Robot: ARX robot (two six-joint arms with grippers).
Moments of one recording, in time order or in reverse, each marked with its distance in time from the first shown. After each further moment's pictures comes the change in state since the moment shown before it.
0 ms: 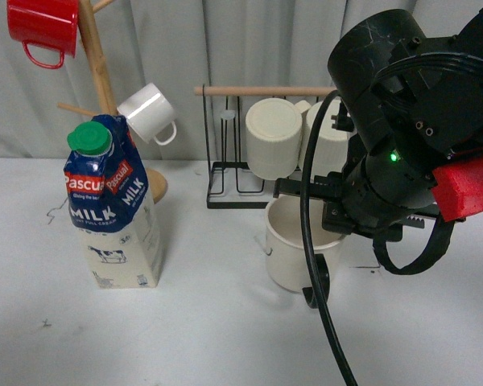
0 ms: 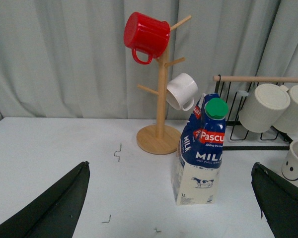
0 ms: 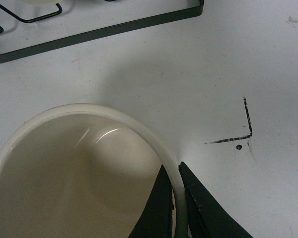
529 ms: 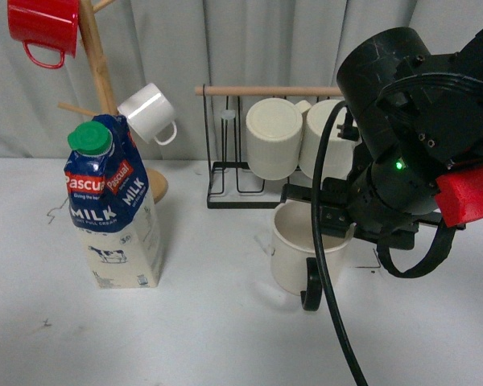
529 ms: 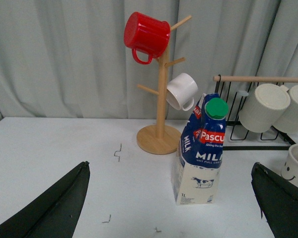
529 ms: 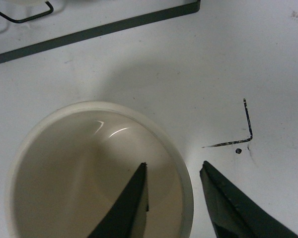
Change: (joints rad) left arm 0.000 0.000 0.000 0.000 0.000 0.000; right arm -0.029 0.027 0.005 0.014 -0.038 0.000
